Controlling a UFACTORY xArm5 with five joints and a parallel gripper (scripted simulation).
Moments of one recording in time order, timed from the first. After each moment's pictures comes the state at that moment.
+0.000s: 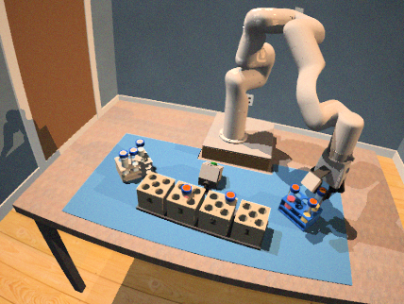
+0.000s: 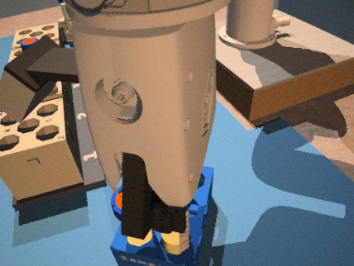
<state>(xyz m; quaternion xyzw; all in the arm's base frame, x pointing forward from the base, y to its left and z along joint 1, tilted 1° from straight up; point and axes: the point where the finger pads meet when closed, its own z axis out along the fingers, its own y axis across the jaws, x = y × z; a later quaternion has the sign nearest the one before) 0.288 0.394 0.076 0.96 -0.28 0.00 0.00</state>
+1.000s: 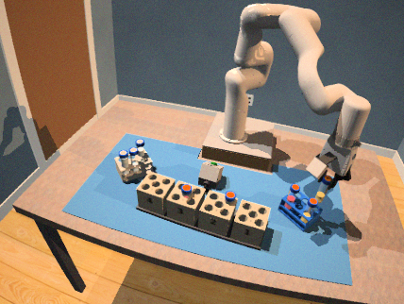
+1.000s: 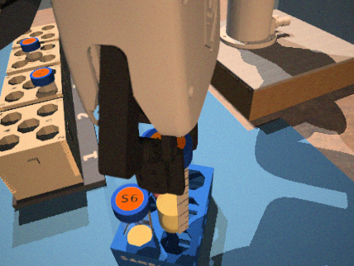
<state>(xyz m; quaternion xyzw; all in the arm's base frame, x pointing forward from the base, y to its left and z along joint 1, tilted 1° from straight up) 0.288 0.395 0.128 0.96 -0.28 0.00 0.00</state>
